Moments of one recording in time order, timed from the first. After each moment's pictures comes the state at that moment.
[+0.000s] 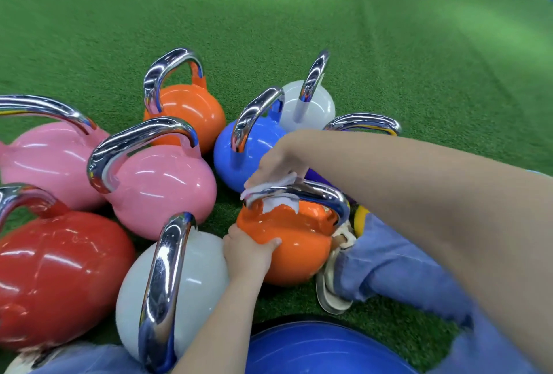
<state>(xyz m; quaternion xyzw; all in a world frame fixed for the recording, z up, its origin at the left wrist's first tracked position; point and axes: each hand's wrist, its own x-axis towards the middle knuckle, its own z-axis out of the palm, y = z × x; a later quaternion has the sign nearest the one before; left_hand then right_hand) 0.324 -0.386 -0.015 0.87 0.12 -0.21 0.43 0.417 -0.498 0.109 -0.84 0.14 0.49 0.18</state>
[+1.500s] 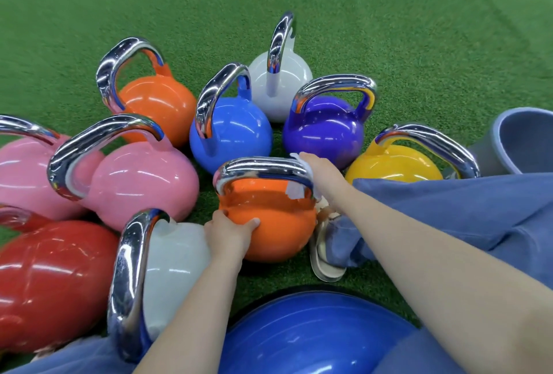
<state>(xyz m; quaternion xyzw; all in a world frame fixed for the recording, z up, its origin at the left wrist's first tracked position) 0.325 -0.393 -0.014 0.88 0.11 -0.21 0.40 0.300 -0.569 0.054 -0.68 0.37 0.06 0.63</state>
